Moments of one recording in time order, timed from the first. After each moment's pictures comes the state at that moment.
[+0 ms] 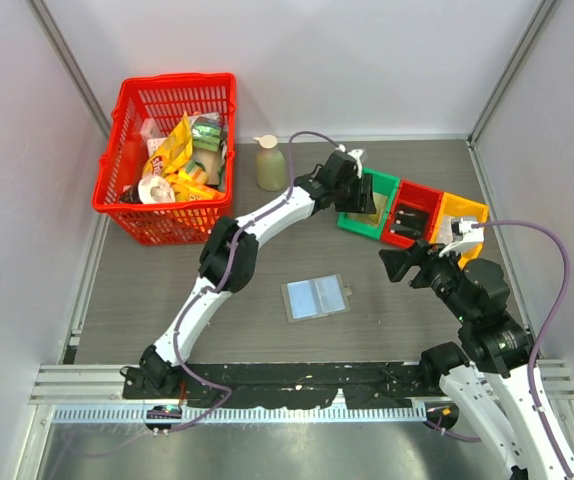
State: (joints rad) left arm -0.76 2.53 2.29 -0.39 0.22 -0.54; right arm 0.31 0.39 0.67 -0.48 -0.09 0.44
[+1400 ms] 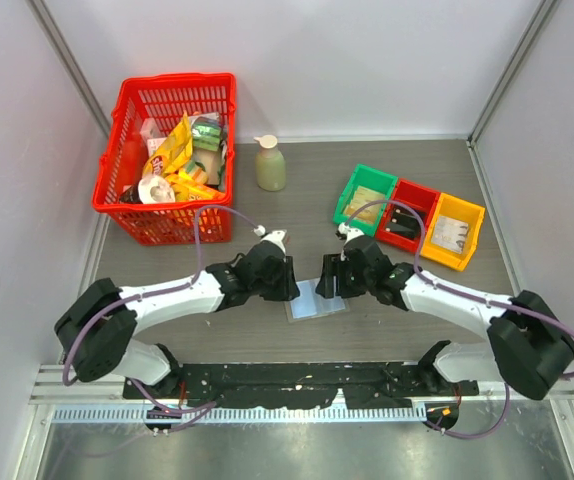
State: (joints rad) left arm -0.89 1.40 0.75 -0.13 -0.03 -0.74; right arm 0.70 1.25 0.60 -0.15 -0.09 0.56
